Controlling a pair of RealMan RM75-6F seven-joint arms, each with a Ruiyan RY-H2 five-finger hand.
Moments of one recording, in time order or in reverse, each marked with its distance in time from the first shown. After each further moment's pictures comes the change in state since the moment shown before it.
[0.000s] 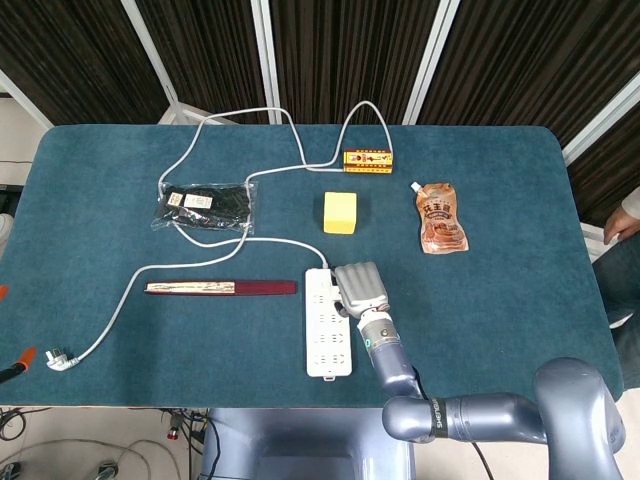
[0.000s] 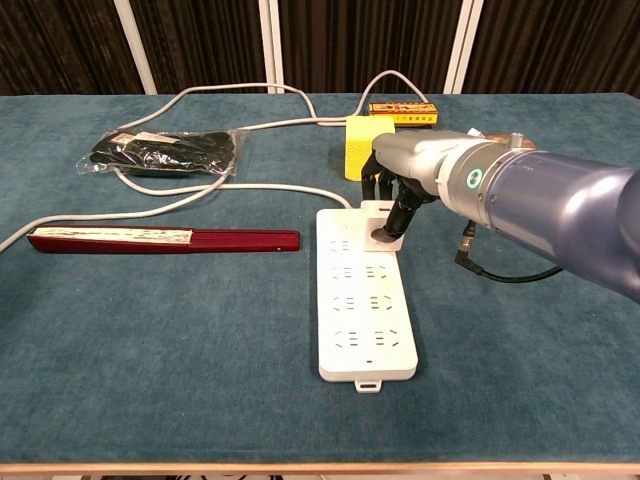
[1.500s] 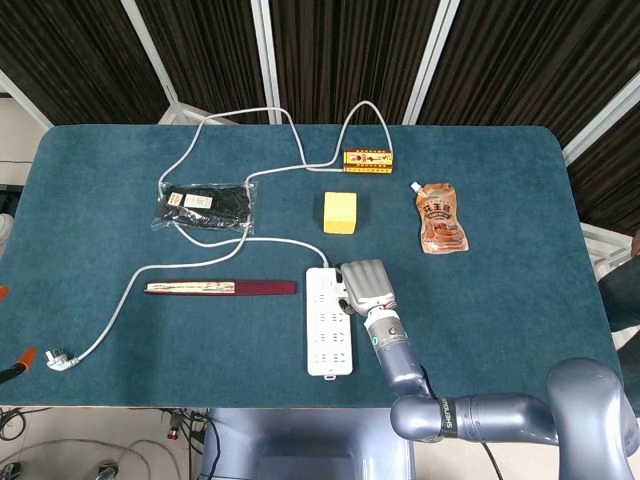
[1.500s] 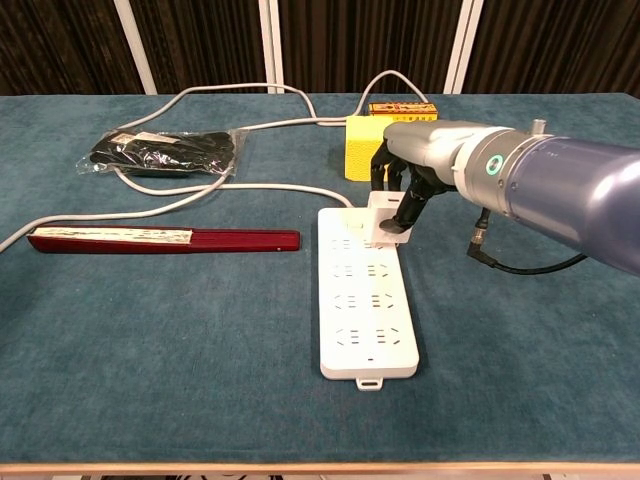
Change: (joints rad) left arm 0.001 0.001 0.001 -0.003 0.003 0.002 0.001; right arm -0.018 0.048 -0.001 -0.040 -0.013 -0.006 0.028
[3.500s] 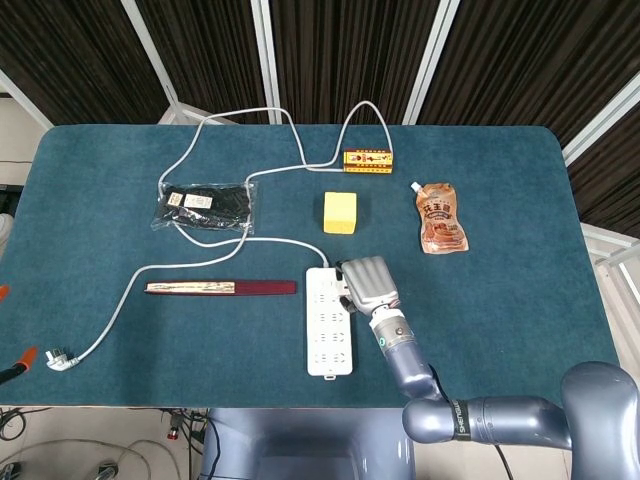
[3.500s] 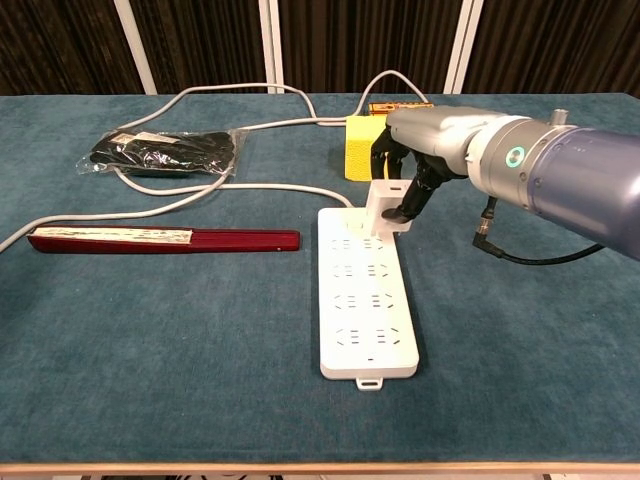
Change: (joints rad) left arm 0.000 -0.001 0.001 0.003 0.007 0.002 -0.006; right arm -0.038 0.043 -0.019 -0.017 -0.120 -0.032 0.041
